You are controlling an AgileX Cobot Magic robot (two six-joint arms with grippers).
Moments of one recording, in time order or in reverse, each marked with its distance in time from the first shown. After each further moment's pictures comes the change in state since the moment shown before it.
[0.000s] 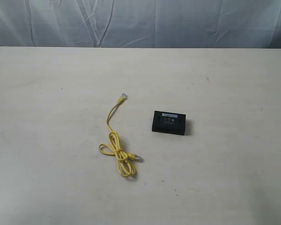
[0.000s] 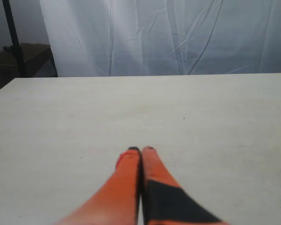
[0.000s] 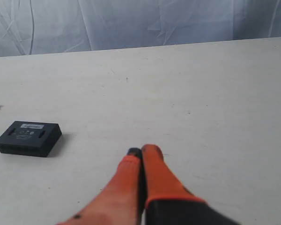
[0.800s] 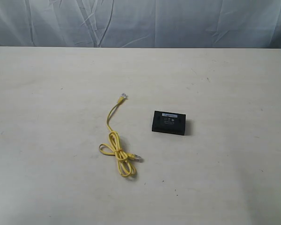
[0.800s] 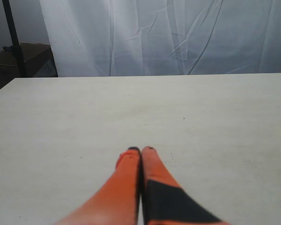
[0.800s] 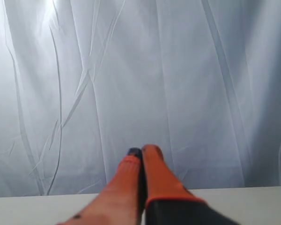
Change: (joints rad) left arm 0.000 0.000 0.000 0.000 0.000 0.000; right arm 0.000 0.000 0.000 -0.004 -0.537 0.000
